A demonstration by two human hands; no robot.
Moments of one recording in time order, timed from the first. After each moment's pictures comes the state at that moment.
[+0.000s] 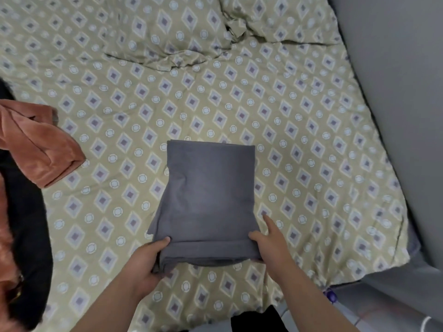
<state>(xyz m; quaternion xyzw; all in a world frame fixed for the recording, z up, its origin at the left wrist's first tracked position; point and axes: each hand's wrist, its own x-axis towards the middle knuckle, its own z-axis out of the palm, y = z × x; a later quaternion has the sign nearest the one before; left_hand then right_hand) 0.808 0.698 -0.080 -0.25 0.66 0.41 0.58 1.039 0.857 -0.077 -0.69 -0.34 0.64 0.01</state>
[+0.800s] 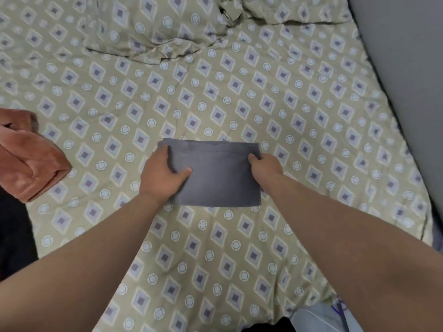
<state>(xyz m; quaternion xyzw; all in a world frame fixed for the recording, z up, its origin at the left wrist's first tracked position) 0.729 0.865 -0.131 0.33 0.87 0.20 0.30 0.943 1.016 -0.135 -0.69 -0.54 0.47 -0.05</state>
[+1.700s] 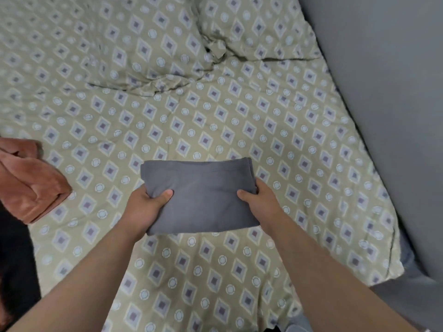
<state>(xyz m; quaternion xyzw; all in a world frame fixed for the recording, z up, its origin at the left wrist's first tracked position) 0.740 0.847 -0.057 0.13 0.79 0.39 0.46 0.984 0.987 -0.053 -0.60 -0.43 0.67 0.10</state>
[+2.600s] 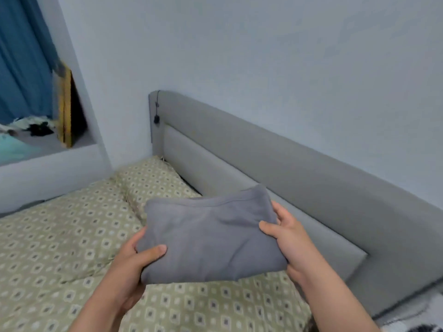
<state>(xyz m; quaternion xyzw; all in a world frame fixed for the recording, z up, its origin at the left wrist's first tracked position) 0.836 0.851 0.382 0.35 0.41 0.57 0.62 1.130 0.880 0.439 -0.49 -0.43 0.57 0.51</state>
